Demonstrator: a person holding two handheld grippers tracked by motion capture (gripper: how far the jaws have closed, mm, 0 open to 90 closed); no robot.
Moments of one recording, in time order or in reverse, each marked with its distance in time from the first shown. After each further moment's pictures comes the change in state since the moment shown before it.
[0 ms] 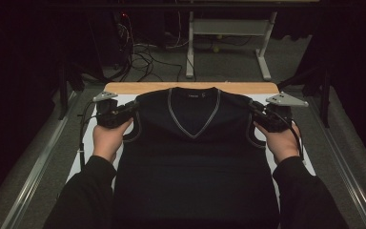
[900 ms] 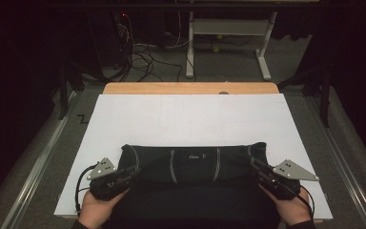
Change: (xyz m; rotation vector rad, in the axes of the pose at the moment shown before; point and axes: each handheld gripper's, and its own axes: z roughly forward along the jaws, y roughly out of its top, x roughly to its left) left arm -0.051 -0.146 -0.069 0.108 -0.128 0.159; right arm 0.046 -0.133 -0.081 0.004 0.152 -0.055
